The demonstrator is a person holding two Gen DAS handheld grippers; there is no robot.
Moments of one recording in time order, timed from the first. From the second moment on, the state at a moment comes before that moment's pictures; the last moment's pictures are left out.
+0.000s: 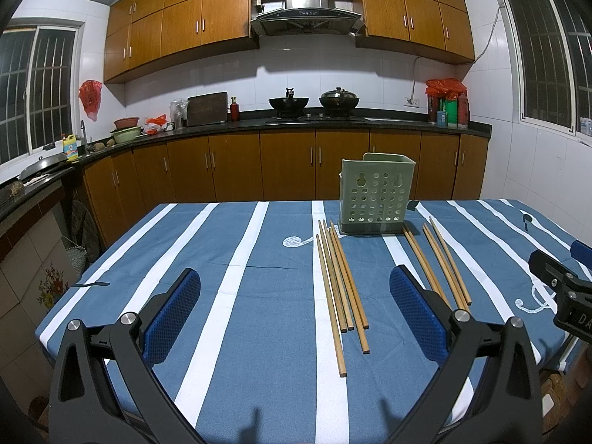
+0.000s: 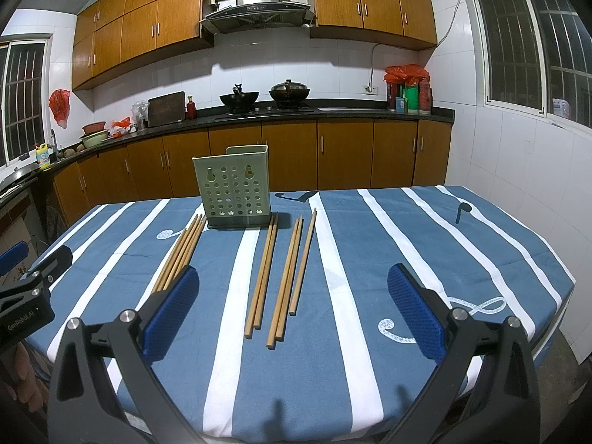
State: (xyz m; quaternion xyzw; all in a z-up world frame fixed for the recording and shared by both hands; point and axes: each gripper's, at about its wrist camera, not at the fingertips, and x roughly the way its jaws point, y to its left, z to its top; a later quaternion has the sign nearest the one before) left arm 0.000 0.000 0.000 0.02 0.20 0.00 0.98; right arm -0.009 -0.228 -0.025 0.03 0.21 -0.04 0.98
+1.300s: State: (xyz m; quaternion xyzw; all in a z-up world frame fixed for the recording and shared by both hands) left arm 0.000 0.000 0.000 0.02 0.20 0.00 0.98; right arm -0.007 -0.230 -0.027 0.04 0.21 -0.04 0.98
